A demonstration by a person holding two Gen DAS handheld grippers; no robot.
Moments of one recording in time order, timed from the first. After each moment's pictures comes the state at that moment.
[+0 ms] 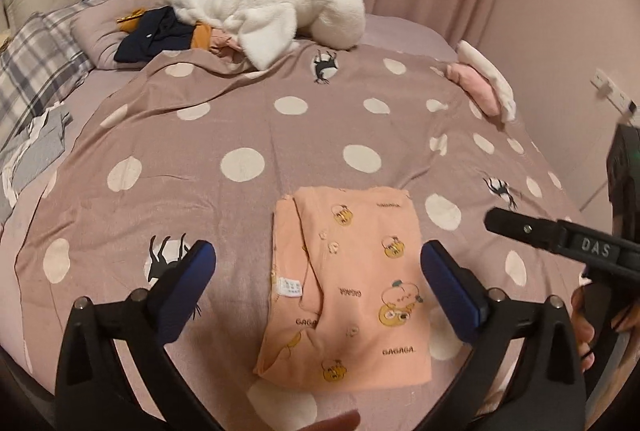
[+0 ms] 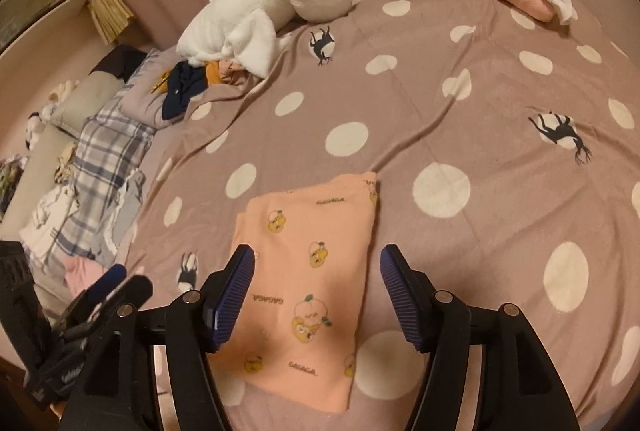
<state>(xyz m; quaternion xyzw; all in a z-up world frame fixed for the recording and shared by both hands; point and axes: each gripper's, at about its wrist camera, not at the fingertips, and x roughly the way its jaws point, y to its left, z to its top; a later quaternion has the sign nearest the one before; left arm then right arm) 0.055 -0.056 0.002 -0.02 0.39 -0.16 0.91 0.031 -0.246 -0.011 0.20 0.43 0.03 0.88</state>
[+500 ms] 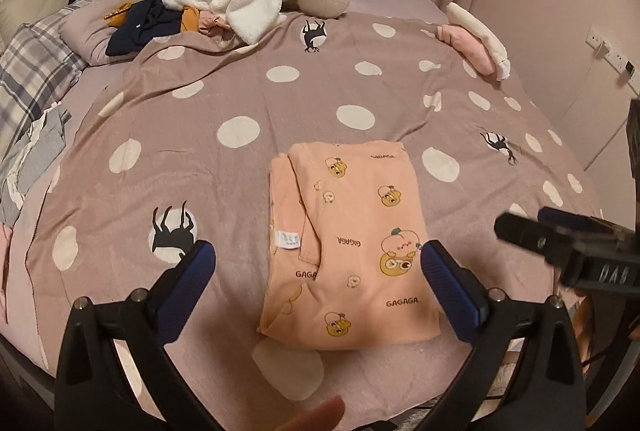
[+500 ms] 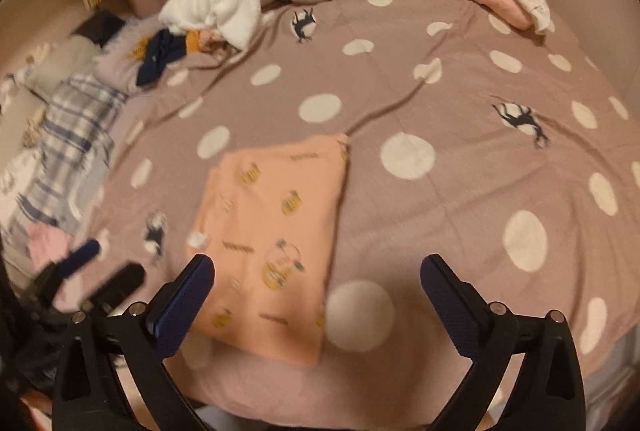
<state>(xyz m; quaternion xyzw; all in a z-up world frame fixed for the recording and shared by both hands) 0.028 -0.060 -0.013 0.02 0.43 -0.16 0.89 -0.004 -0.226 -0.018 0.12 0.47 -0.03 0.88</state>
